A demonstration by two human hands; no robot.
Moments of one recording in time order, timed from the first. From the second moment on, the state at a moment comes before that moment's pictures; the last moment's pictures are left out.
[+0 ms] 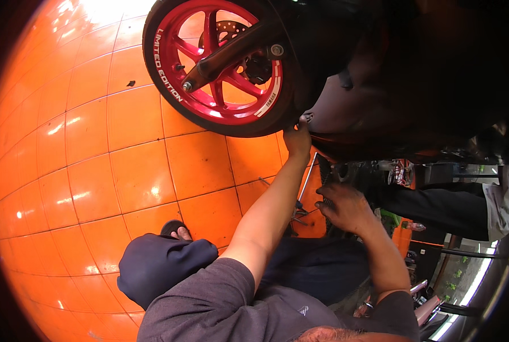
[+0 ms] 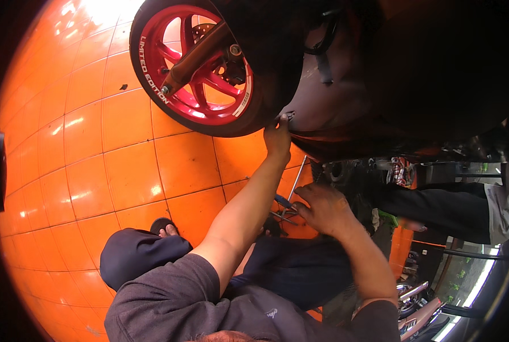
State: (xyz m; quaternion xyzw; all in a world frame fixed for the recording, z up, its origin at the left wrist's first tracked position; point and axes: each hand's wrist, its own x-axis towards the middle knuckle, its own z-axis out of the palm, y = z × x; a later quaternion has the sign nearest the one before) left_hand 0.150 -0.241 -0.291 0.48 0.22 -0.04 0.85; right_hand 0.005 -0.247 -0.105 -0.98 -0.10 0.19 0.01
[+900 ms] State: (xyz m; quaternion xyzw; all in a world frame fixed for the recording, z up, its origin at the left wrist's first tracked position) left_hand 0.152 -0.237 -0.279 0.39 0.17 -0.02 0.91; right_hand 0.007 -0.253 -0.086 -0.95 0.05 0.26 0.16
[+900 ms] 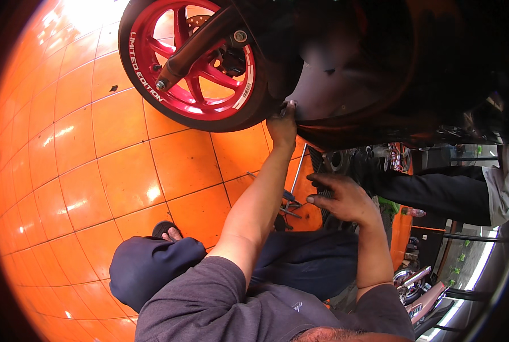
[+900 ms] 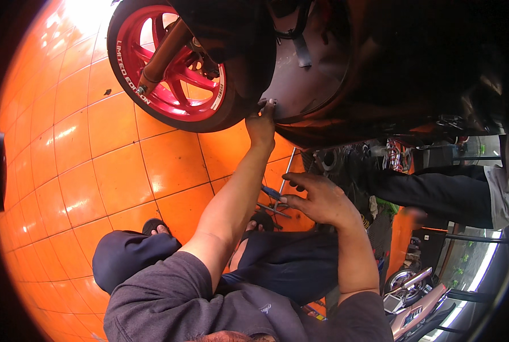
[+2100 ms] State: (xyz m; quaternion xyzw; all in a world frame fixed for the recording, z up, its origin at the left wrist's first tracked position) left_hand 0.156 -0.247 -0.300 0.20 0.15 -0.07 0.97; right_hand 0.034 -0.267 -0.114 -0.92 0.07 0.35 0.18
